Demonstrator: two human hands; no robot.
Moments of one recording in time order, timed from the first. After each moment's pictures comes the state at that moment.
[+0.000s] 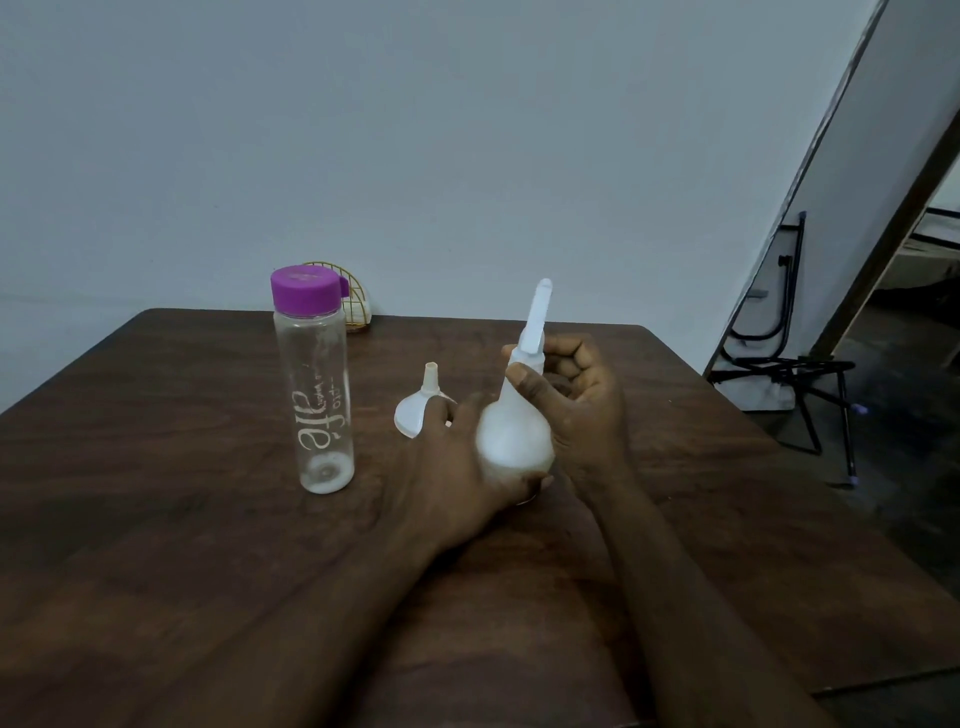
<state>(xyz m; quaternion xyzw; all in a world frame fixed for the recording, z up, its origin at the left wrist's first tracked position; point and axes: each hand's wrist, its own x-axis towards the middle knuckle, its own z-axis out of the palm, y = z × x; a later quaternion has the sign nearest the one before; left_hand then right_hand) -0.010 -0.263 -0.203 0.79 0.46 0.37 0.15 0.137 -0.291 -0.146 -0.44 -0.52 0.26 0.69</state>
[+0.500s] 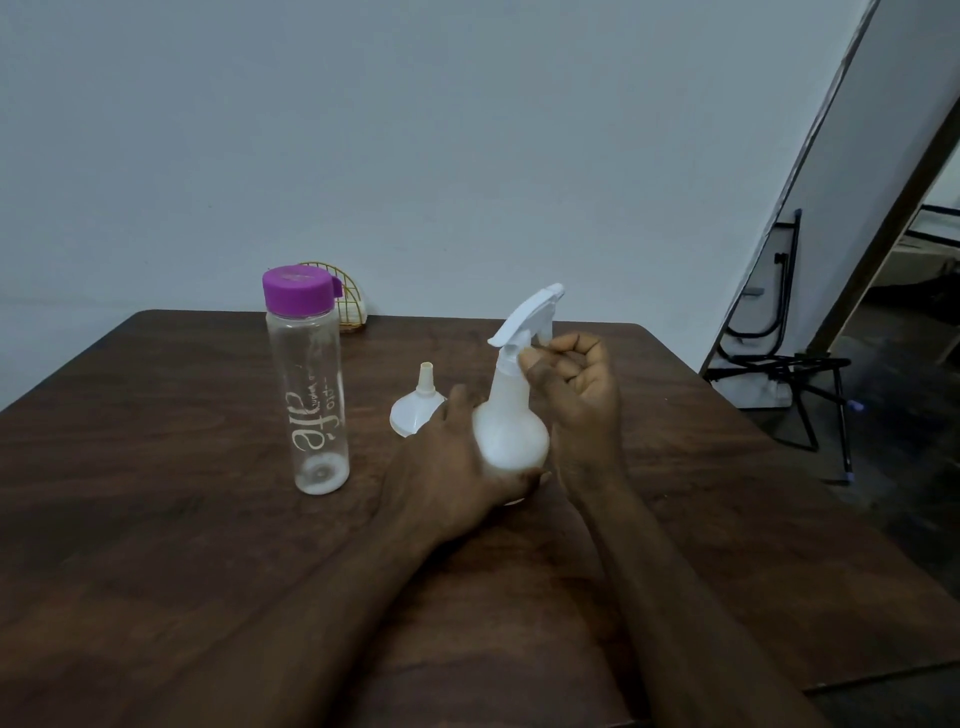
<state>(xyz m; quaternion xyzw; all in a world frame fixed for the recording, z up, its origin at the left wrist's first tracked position) -0.008 -0.261 -0.193 0.79 0.45 0.37 0.19 0.135 -0.285 -0.151 -0.40 -0.46 0.29 0.74</state>
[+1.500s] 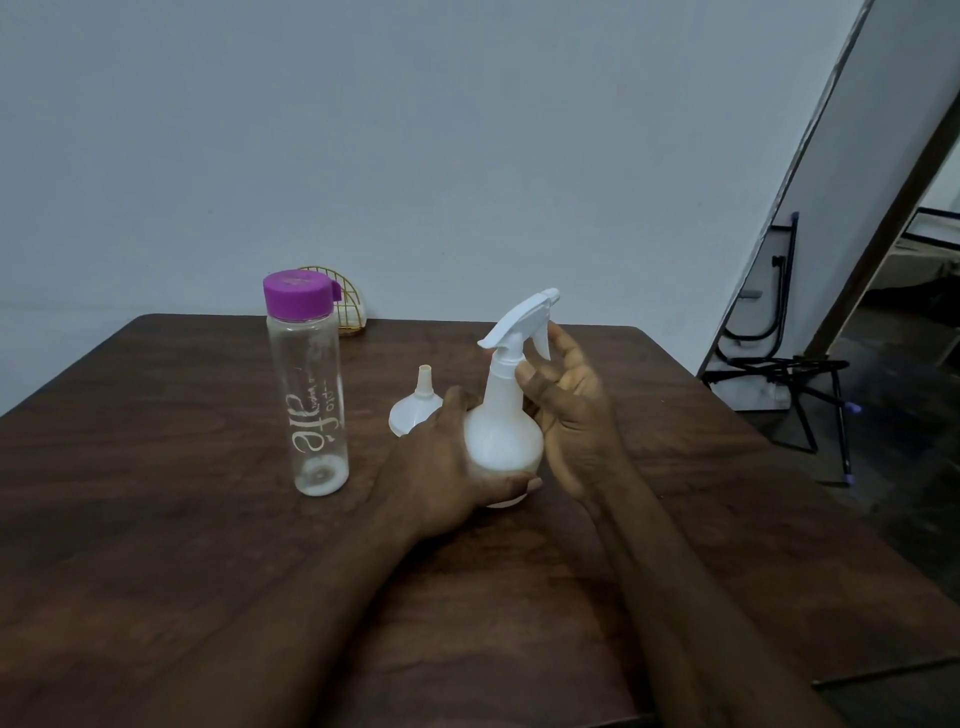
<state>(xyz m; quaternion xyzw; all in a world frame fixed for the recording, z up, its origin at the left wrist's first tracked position) -0.018 -0.259 -0.187 0.80 0.42 0.37 0.24 0.139 -0.290 -0.143 -0.33 -0.45 0.45 0.69</state>
